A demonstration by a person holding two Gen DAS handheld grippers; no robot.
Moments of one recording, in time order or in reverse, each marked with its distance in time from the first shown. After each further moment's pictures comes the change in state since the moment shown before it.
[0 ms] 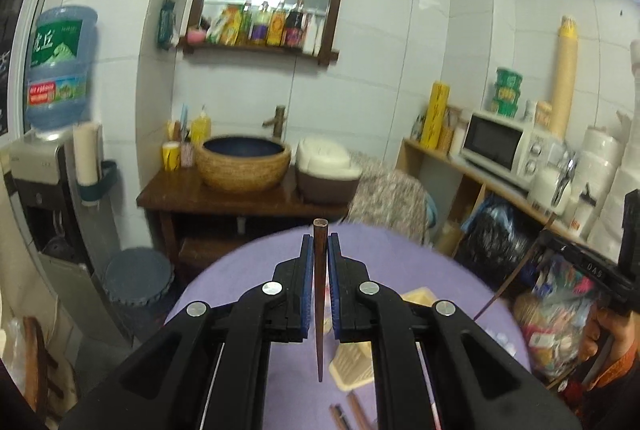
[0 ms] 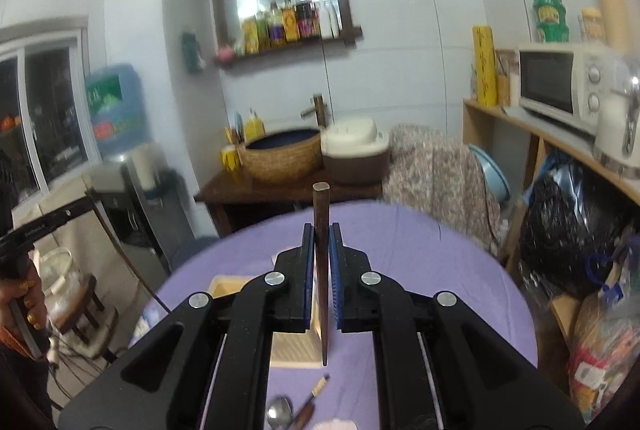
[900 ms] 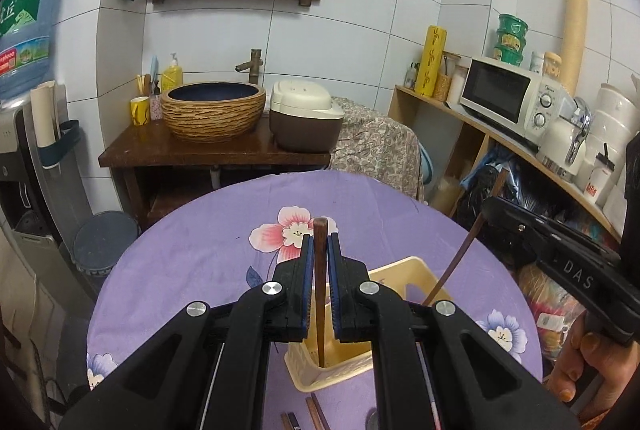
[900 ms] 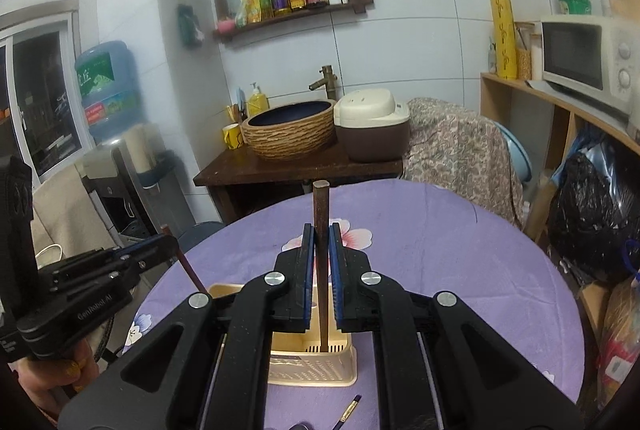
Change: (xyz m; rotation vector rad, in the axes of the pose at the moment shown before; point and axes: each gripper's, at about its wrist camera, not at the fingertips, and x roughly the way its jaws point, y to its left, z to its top) left arm 0.110 -0.048 -0.072 0.018 0.184 0.006; right arm 0.107 0.020 -0.053 0.023 0.146 0.005
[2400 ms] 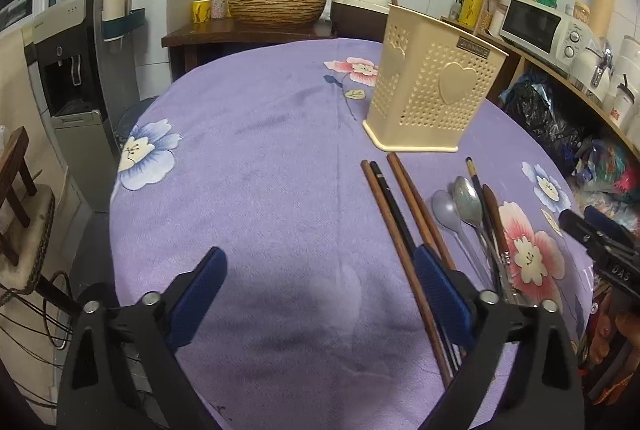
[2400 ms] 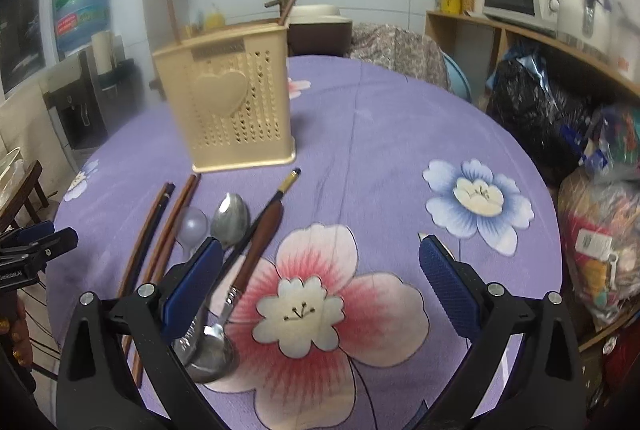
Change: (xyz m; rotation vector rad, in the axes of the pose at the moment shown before) left arm -0.063 0.048 -0.217 -0.102 0.212 0.106; right arm -0.078 -0.018 -0.224 -0.022 0.173 -0.237
